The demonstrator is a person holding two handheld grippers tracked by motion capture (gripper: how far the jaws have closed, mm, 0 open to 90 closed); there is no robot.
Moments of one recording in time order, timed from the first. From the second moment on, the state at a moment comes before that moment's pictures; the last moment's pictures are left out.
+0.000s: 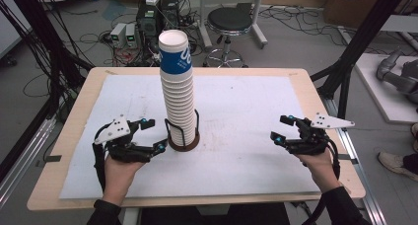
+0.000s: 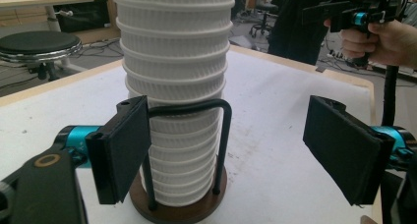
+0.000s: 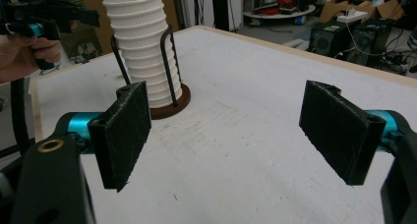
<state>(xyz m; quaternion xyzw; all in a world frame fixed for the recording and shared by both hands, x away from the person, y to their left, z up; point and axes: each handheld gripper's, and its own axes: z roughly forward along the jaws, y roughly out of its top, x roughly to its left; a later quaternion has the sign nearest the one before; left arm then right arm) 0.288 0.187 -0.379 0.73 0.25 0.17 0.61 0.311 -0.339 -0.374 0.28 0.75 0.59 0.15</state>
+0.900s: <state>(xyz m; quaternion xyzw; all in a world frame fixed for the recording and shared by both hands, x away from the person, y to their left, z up) 0.317 0.182 -0.311 0.71 0.25 0.17 0.64 0.312 -0.338 -0.378 0.29 0.76 0.56 0.15</state>
